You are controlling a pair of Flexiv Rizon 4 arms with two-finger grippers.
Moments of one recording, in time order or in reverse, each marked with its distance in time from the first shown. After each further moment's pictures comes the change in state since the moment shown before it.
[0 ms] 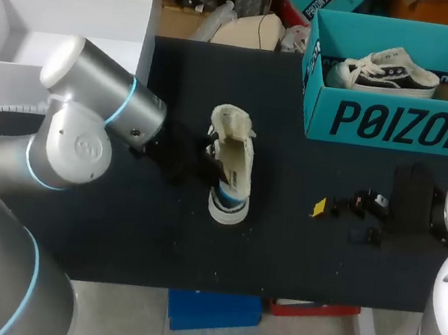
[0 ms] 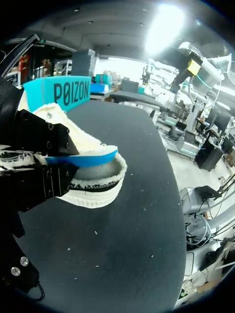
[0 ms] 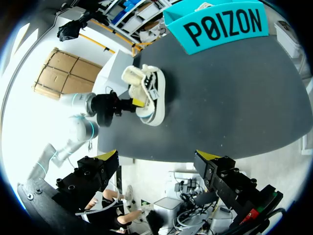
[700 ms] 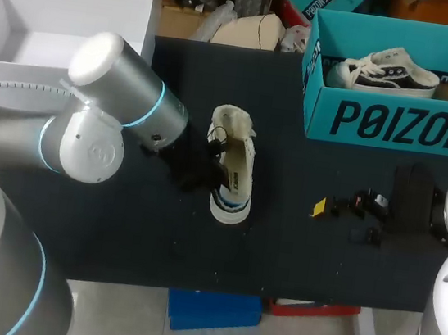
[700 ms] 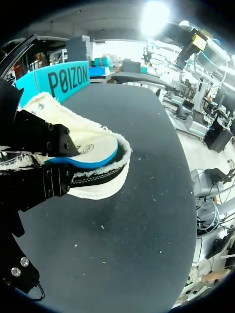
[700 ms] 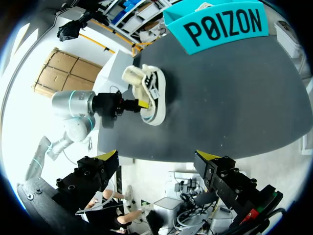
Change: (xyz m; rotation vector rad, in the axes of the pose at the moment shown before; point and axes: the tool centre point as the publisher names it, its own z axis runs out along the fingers) left arm 0.006 0.008 0.010 -0.102 0.166 0.070; right arm 0.000 0.000 0.000 0.000 0.000 0.000
